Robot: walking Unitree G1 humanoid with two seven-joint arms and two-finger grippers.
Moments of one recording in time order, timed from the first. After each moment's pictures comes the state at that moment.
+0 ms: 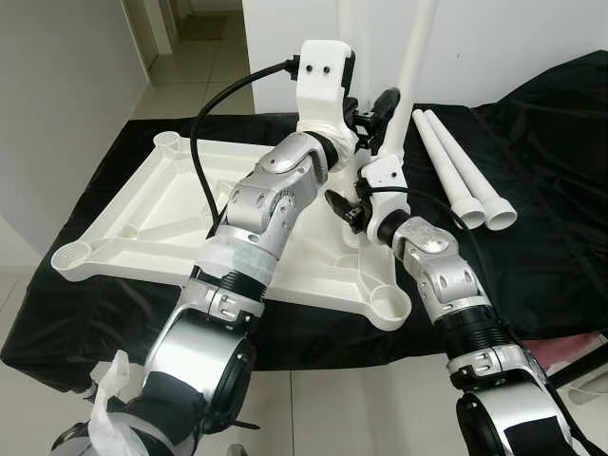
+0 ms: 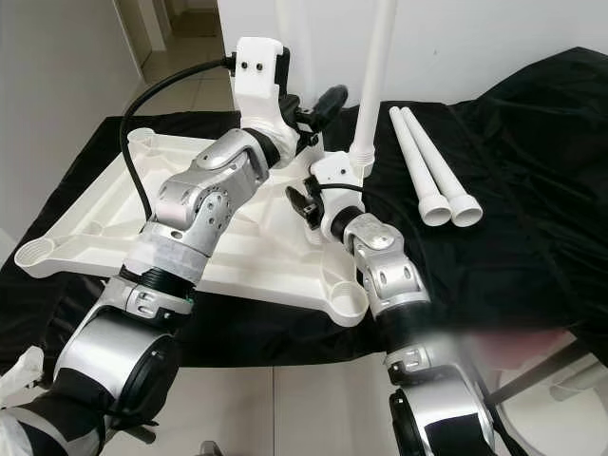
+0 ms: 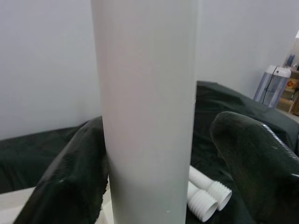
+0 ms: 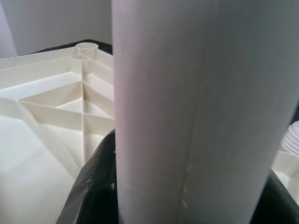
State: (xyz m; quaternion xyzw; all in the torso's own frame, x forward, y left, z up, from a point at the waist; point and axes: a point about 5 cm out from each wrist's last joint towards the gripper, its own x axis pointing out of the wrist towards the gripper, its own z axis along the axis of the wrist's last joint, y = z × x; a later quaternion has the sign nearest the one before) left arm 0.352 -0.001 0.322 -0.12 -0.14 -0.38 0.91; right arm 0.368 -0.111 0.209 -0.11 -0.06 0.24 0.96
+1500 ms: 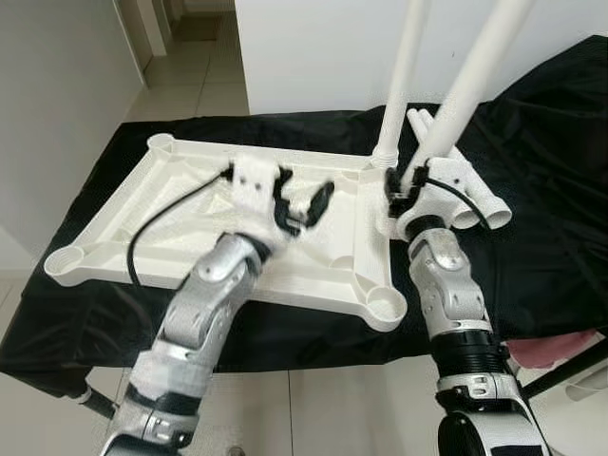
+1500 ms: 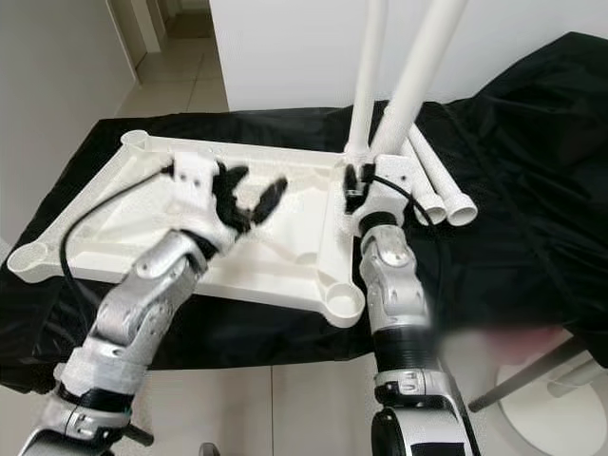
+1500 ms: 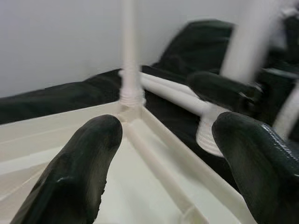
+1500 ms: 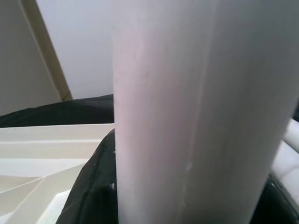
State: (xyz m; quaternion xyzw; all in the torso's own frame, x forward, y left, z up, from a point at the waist) left arm 0.304 0.059 0.215 -0.03 -0.12 -0.39 0.91; right arm 0.355 -0.153 0.209 0.04 -0.12 -0.01 0.99
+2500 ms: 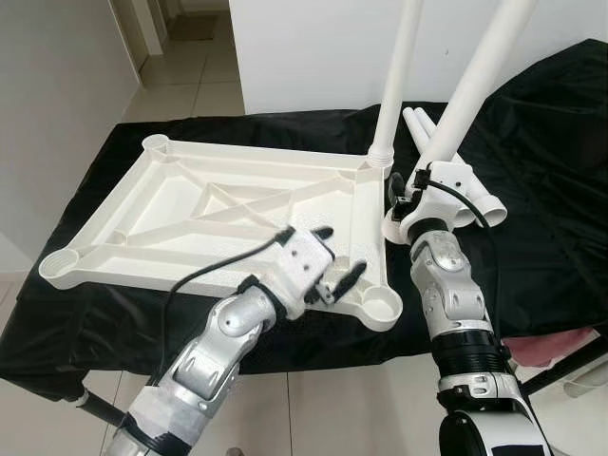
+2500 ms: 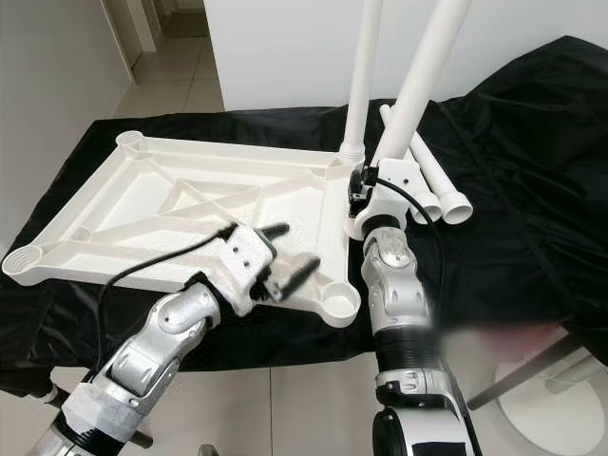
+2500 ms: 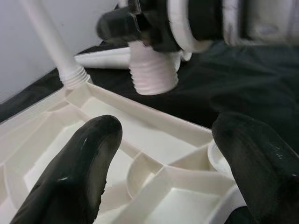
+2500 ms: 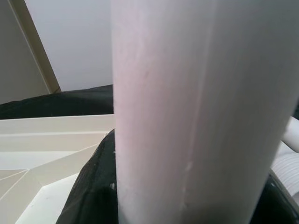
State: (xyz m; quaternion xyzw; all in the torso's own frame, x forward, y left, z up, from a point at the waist) left arm 0.271 0.037 0.161 0.14 -0.13 -0.47 0.86; right arm 0.357 -0.152 0.203 0.03 -0.10 -0.02 0.99
